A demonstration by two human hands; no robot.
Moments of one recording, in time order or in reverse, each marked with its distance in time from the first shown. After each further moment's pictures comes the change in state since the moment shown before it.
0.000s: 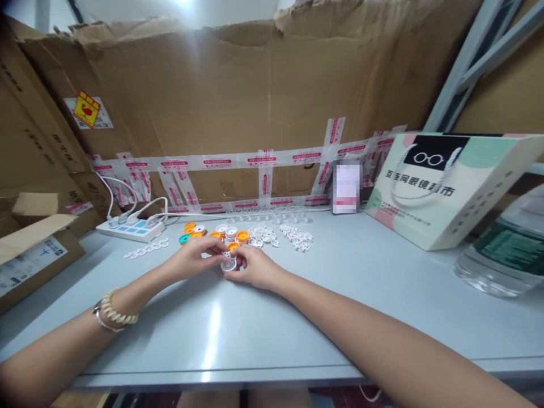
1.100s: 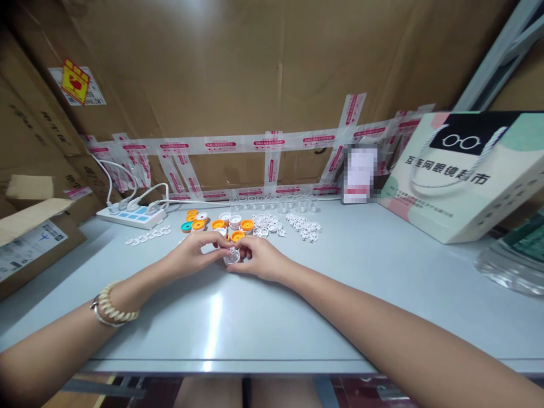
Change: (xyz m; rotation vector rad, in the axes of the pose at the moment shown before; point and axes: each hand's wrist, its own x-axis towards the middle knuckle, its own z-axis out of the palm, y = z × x) left_hand -0.011 -0.007 0.008 0.007 0.033 0.104; right_hand -0.001 0.003 0.001 0.019 -0.059 -0.023
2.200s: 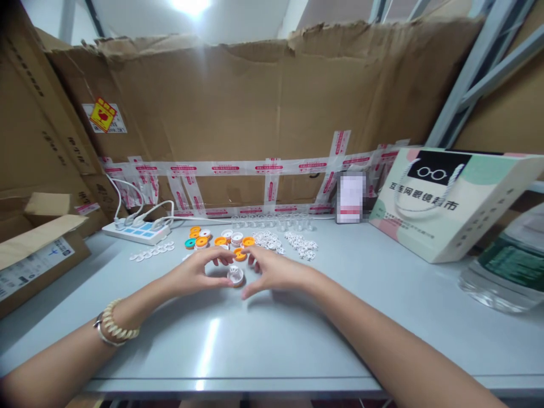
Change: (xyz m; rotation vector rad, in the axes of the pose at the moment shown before) left_hand -0.007 0.015 -0.013 -0.003 -0.091 -0.075; right_hand -0.007 -0.020 -0.040 -0.055 -0.140 0.028
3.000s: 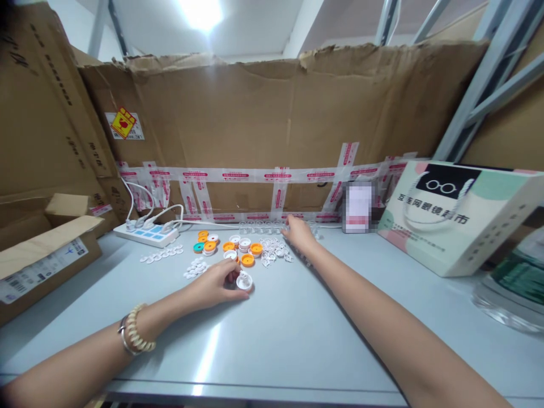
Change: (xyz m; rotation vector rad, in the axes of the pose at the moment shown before) left_hand -0.004 -0.002 0.020 0.066 0.016 -0.195; right_hand 0.063 0.076 -0.052 -0.390 0.643 0.295
